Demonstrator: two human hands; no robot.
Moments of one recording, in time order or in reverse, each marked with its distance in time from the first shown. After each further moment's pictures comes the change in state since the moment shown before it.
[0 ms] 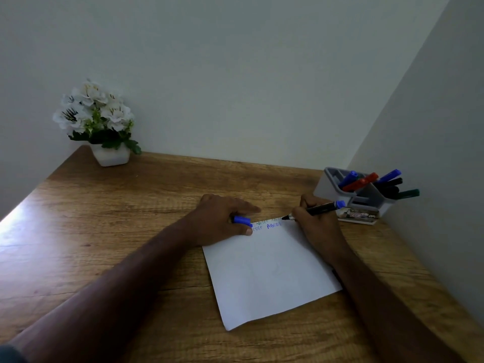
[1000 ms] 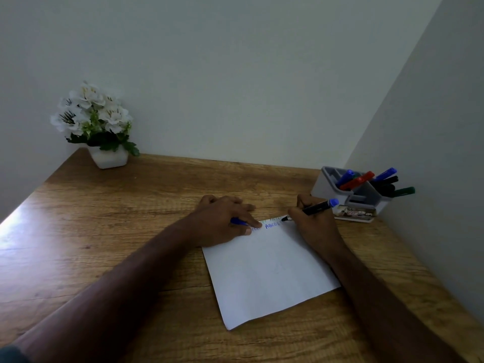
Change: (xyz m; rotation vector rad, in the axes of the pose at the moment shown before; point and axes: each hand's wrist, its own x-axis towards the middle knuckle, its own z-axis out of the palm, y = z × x) left_hand -0.001 0.007 -0.003 0.118 -0.141 0.019; right_hand 0.000 0.001 0.003 -0.024 0.023 -0.024
